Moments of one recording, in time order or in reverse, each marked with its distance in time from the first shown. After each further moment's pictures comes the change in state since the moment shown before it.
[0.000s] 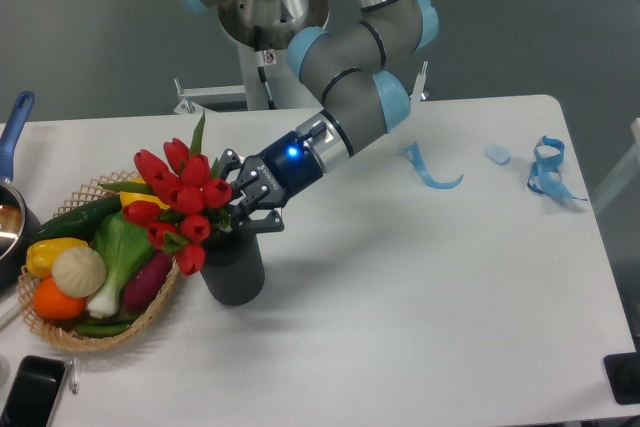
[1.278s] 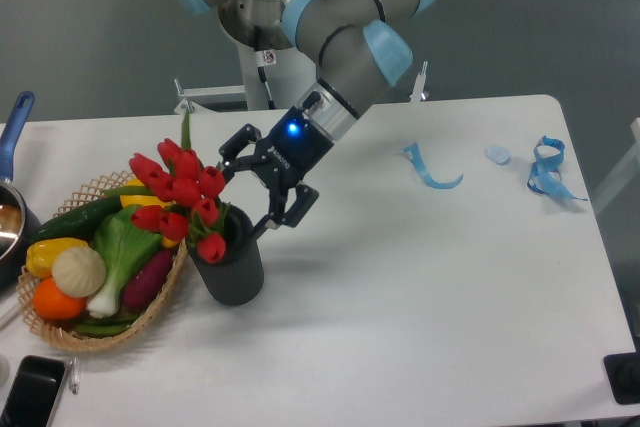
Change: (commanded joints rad) arm 0.052 0.236 0.008 -0.006 0.589 -0.066
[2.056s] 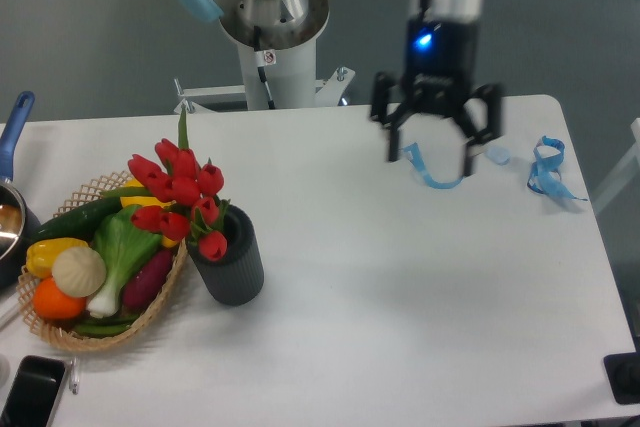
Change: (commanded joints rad) arm 0.215 0.008 0.475 -0.229 0.382 -0.022
